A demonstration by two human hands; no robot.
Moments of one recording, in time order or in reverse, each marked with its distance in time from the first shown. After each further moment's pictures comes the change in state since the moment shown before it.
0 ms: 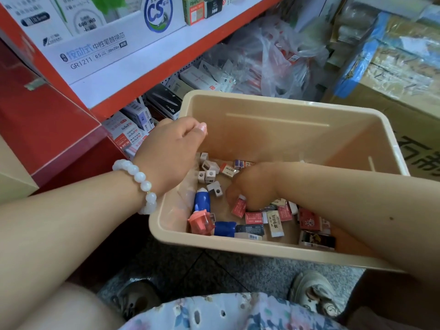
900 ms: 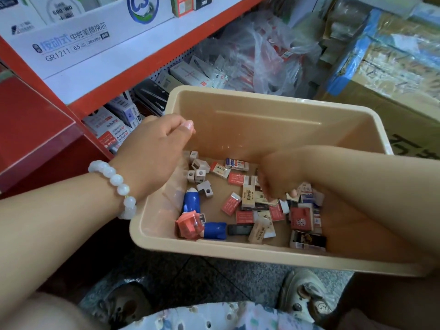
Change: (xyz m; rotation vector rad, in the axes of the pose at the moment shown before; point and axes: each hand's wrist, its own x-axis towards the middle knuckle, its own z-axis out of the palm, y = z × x) left_hand 0.007 -0.011 0.003 0.008 -0.005 0.048; right_hand -0.036 0.032 0.000 0.361 -0.181 0.391
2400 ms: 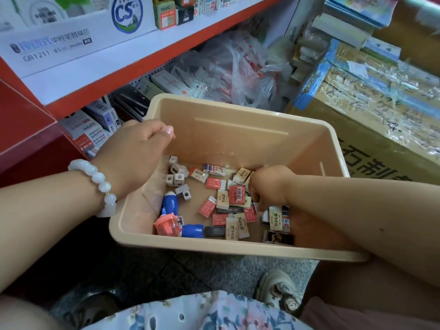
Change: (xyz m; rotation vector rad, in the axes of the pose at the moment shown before) left_hand -0.002 0.003 -0.001 0.015 0.011 0.022; right_hand 0.010 0.033 0.045 -0.225 0.331 0.009
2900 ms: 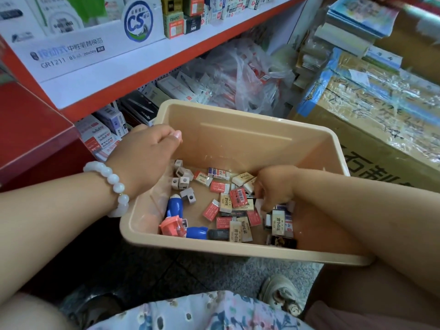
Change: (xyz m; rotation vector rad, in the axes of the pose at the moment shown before) left_hand -0.004 0.006 -0.002 -0.015 0.006 -0.039; right_hand 0.000 0.010 -0.014 0.163 -0.072 0.007
